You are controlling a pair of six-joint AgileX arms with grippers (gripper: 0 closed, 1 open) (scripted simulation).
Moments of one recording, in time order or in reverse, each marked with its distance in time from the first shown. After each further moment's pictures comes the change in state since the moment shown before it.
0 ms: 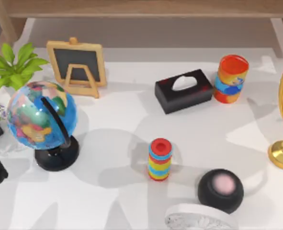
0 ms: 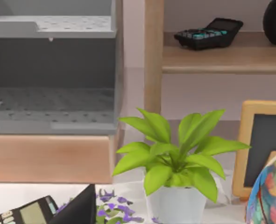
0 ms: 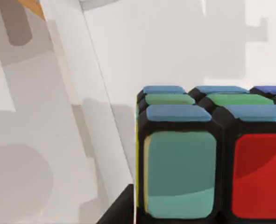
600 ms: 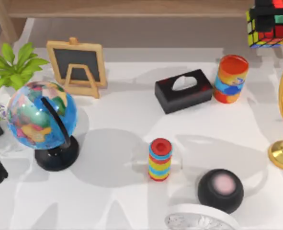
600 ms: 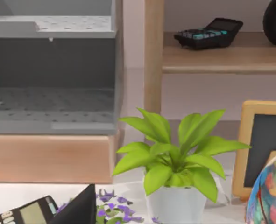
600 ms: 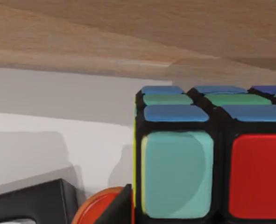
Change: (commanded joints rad) left arm 0.000 0.000 0.000 0.000 0.000 0.000; right arm 0.446 -0.355 -0.639 0.701 0.024 0.056
